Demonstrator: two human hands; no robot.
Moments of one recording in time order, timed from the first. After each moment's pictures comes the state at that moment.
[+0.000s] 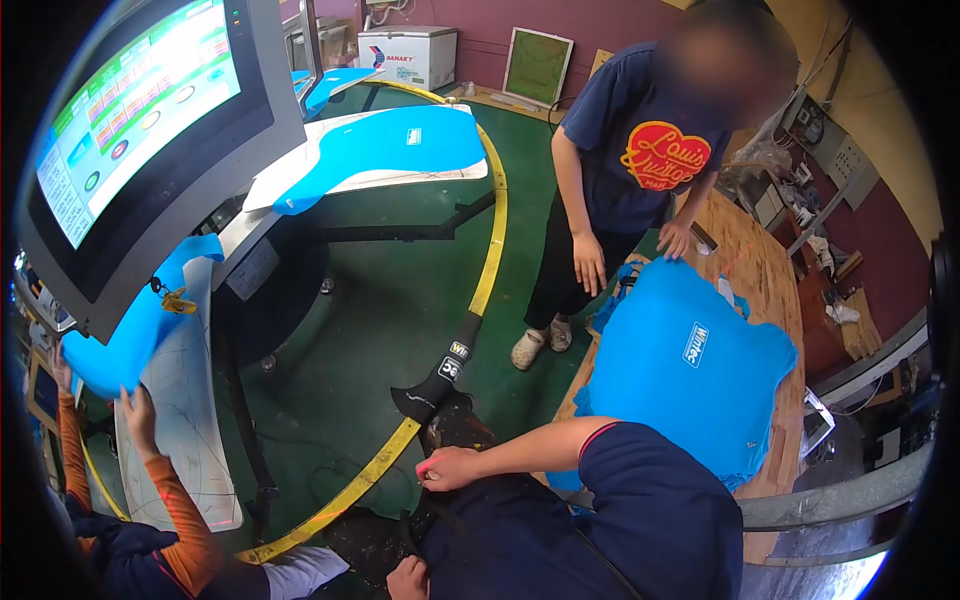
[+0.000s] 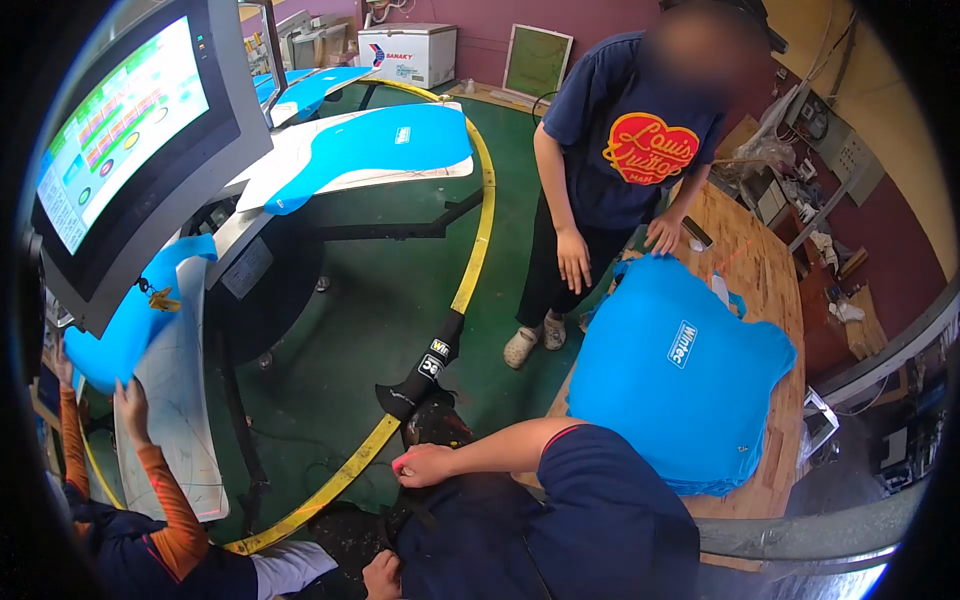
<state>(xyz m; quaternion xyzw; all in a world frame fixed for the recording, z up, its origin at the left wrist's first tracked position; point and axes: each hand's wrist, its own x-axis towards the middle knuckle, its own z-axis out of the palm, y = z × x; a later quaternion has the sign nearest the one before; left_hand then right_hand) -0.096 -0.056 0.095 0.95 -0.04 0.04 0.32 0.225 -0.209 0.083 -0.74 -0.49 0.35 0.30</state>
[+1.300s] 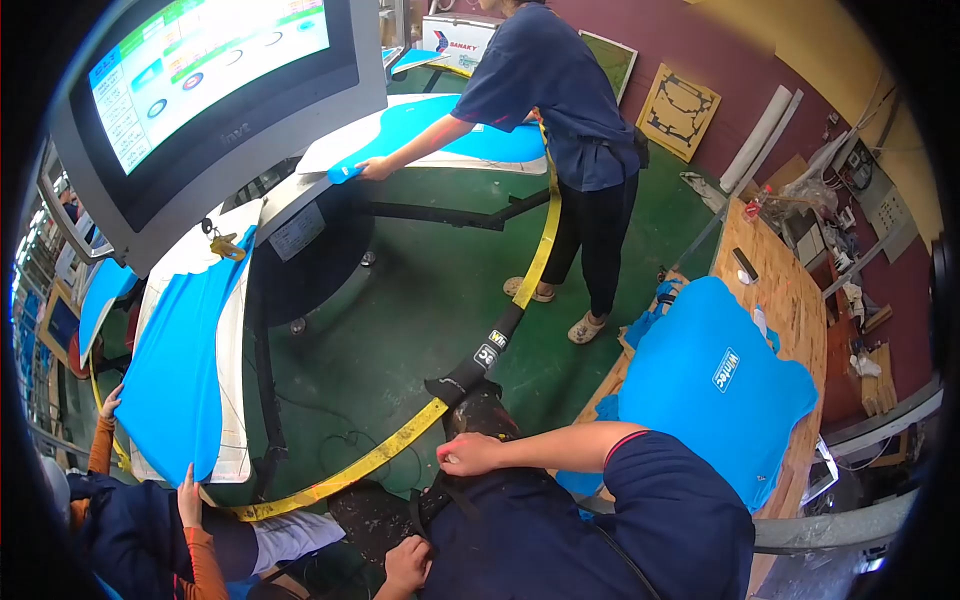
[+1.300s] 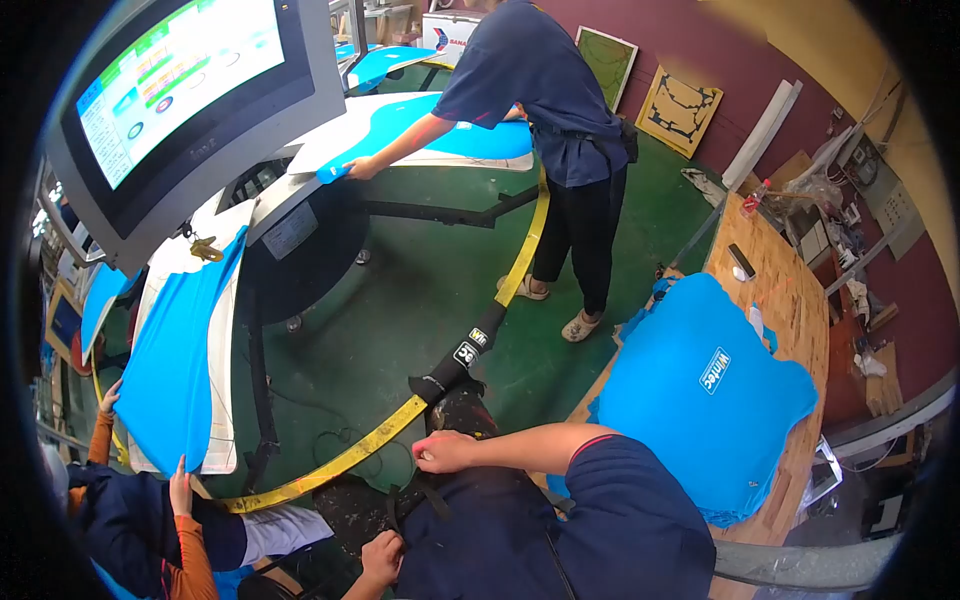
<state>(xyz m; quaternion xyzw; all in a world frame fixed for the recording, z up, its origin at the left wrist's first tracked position) -0.089 -0.056 0.090 0.95 -0.03 0.03 0.31 0.224 -0.204 0.083 -0.76 -0.48 0.36 0.27</state>
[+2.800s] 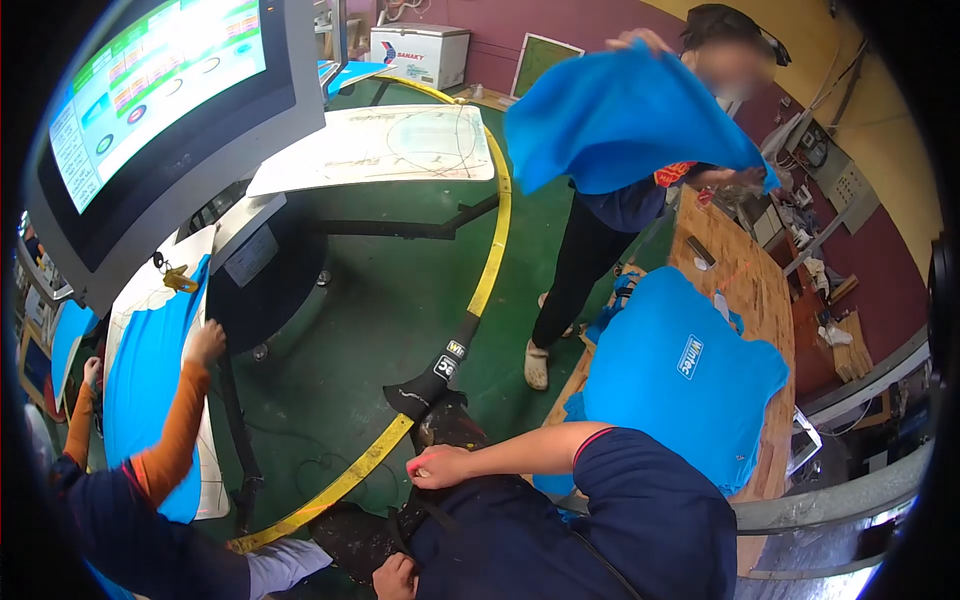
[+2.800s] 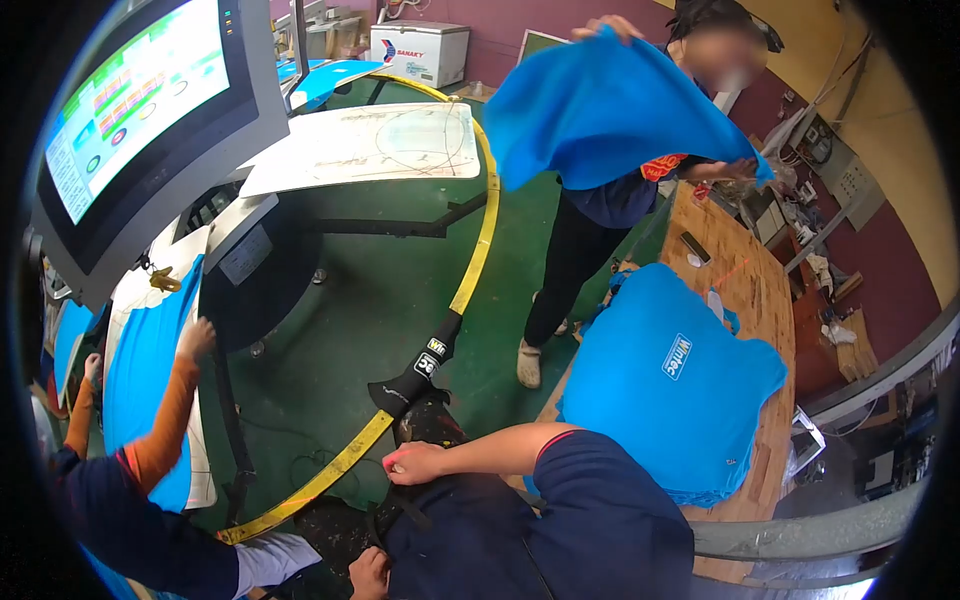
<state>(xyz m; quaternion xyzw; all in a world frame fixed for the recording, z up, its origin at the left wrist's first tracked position) -0.105 -0.051 0.078 0.95 -0.04 0.03 0.31 0.224 -0.205 0.083 -0.75 -0.48 0.35 0.29</state>
